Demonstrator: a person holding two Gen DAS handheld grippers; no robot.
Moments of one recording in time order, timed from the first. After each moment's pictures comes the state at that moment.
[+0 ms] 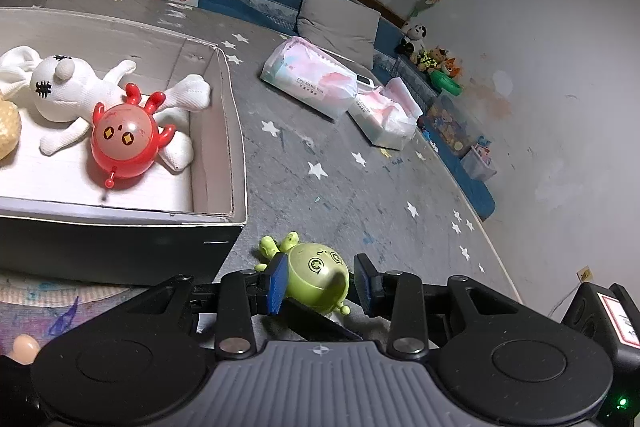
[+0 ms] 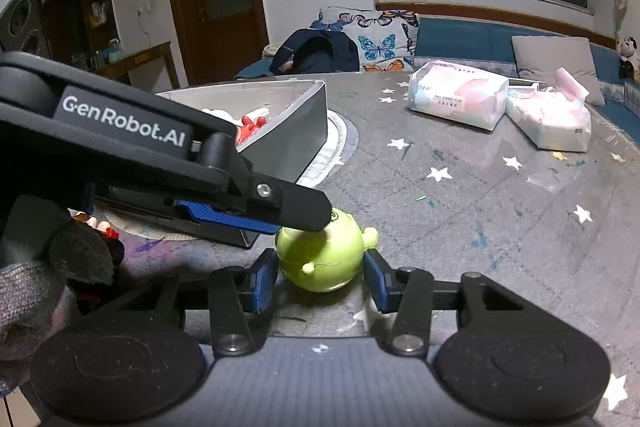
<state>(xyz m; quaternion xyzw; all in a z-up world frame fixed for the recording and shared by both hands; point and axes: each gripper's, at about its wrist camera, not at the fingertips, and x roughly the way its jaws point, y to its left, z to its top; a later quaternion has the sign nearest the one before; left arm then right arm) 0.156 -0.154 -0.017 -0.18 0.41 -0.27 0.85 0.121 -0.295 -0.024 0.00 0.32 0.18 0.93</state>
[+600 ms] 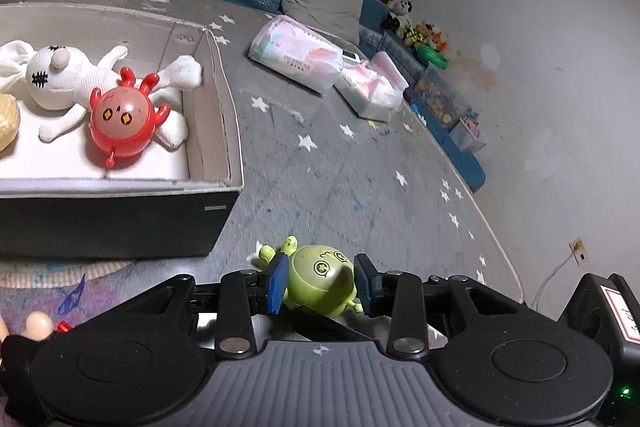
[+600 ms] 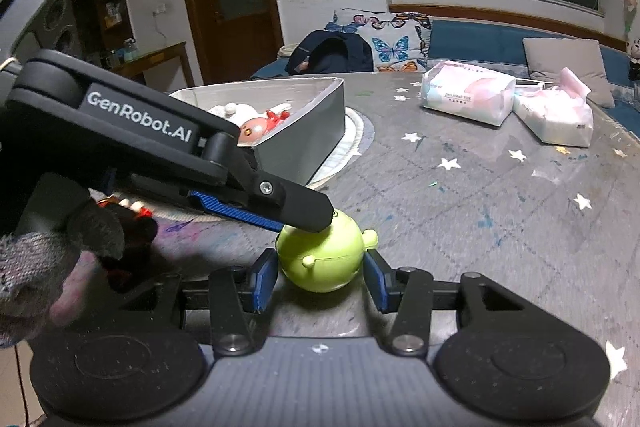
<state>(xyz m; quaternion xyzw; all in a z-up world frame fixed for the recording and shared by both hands) 0.142 -0.146 -0.015 -0.15 0.44 -0.30 0.83 0.091 -0.297 -0.021 0.00 0.32 0.20 0.93</state>
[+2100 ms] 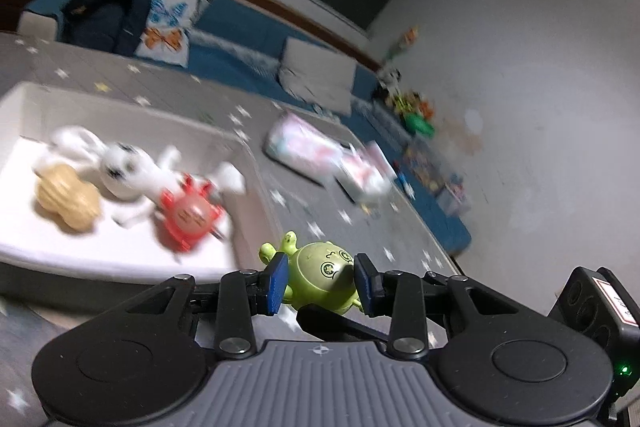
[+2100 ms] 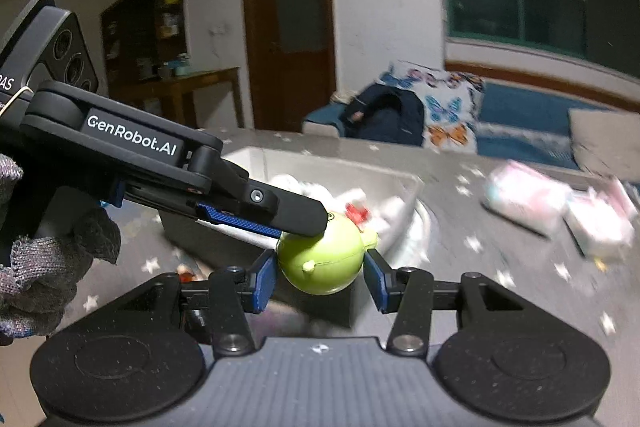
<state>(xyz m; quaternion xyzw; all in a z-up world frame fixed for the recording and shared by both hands) 0.131 -0.060 0.047 -0.20 0.34 -0.28 0.87 0.108 -0.237 0.046 -0.05 0.24 0.28 0.93</state>
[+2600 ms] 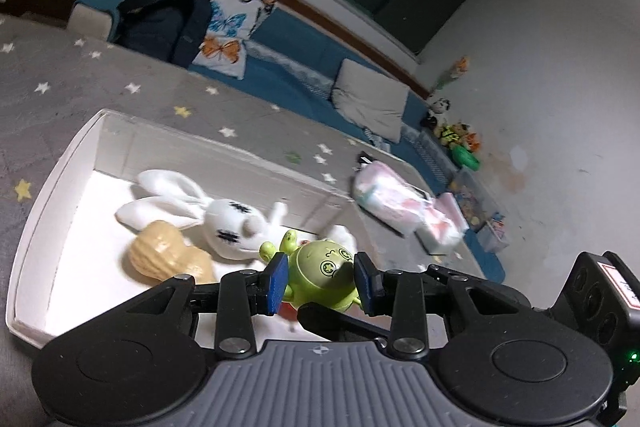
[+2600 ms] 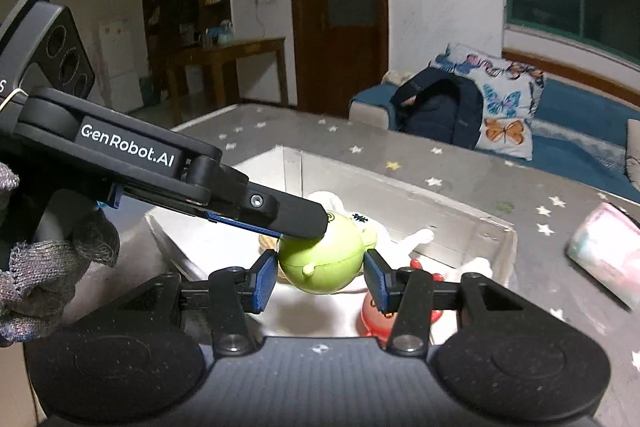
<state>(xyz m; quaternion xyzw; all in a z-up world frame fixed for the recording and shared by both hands) 0.206 0.012 0.025 -0.23 0.35 -0.22 0.88 0.209 -0.155 0.036 -0.08 0.28 0.34 0.89</state>
